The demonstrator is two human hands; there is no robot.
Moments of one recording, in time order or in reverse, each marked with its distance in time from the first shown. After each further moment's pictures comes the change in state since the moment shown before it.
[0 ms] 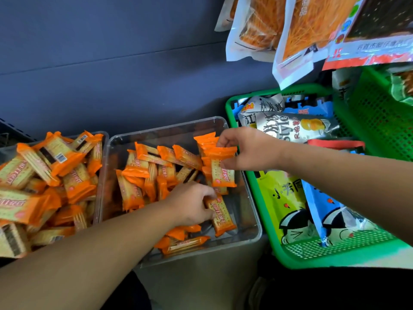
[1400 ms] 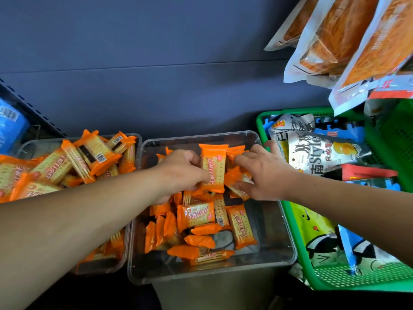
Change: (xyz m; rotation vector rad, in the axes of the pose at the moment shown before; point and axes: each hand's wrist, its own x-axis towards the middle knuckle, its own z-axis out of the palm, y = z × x) left_hand -0.029 -0.053 -0.089 -0.872 0.267 -0.223; right_hand 0.025 -0.011 0.038 -0.784 -0.030 -0.119
